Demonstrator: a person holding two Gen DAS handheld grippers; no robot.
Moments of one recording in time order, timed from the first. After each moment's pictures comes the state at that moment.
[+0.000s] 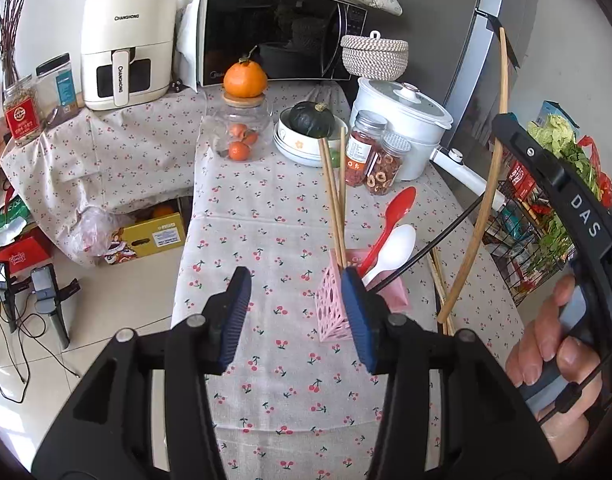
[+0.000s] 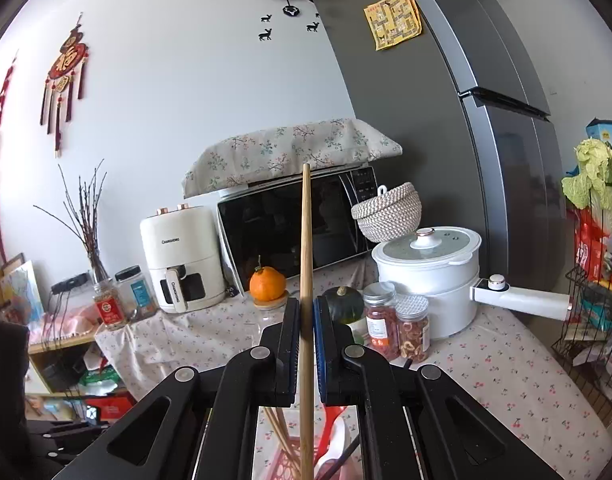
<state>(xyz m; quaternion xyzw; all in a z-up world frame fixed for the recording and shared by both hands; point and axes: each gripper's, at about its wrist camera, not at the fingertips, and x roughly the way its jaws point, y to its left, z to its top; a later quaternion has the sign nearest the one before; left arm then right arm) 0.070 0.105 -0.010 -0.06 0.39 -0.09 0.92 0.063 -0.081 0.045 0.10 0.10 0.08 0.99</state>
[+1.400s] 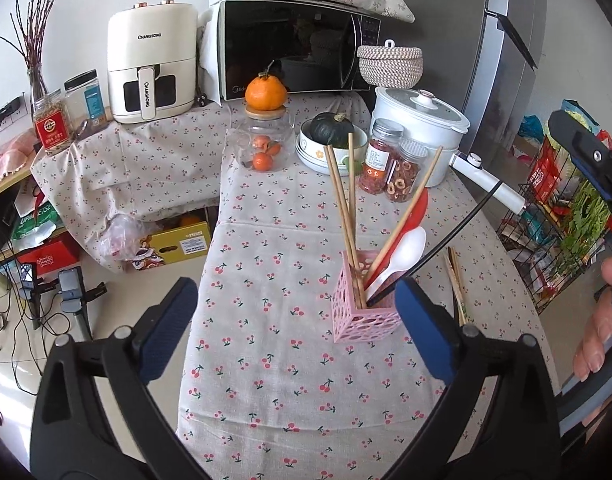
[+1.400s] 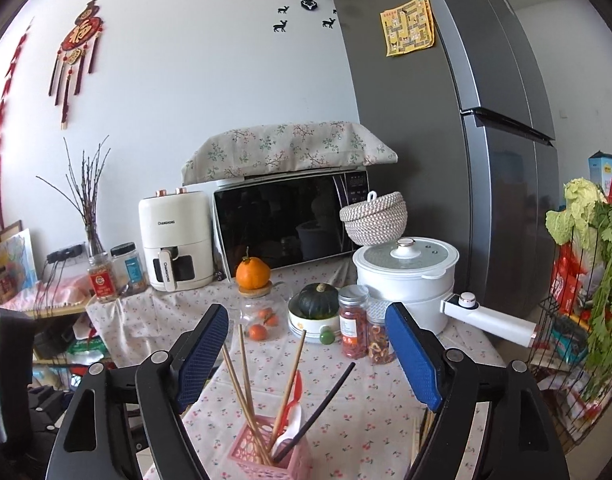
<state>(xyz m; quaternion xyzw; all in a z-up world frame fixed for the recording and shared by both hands) 0.051 0.084 -0.006 -0.03 0.36 -0.04 0.93 0.034 -0.116 0.070 0.05 0.13 0.08 0.99</state>
